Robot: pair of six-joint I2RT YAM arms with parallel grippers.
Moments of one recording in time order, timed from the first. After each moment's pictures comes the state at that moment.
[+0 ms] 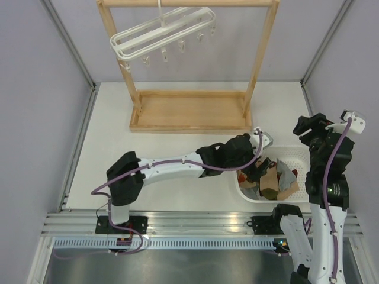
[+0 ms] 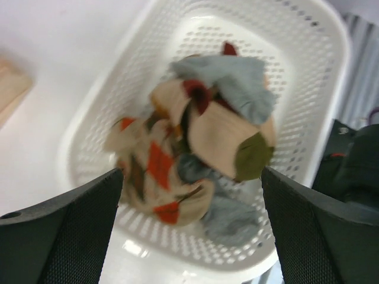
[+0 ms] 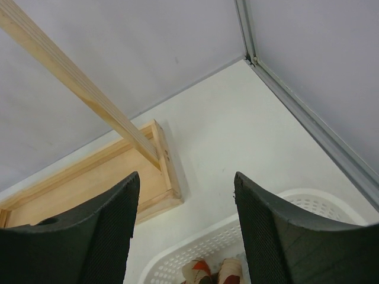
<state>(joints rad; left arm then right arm) -1.22 1.91 1.52 -0.06 0.02 -0.17 -0.14 0.61 0.97 -0.46 0.16 0.41</state>
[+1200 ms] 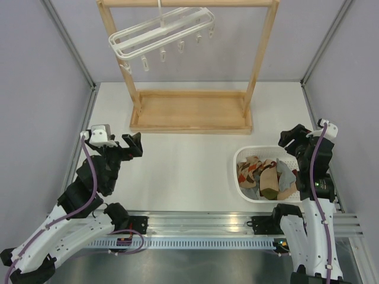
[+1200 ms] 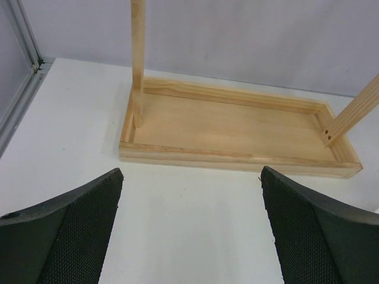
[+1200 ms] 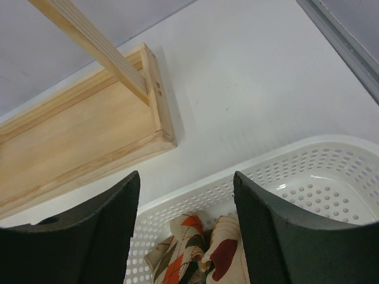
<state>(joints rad) -0.80 0.48 0.81 -0.37 -0.74 -0.23 -0.14 0.60 0.70 -0.40 0.02 0.43</state>
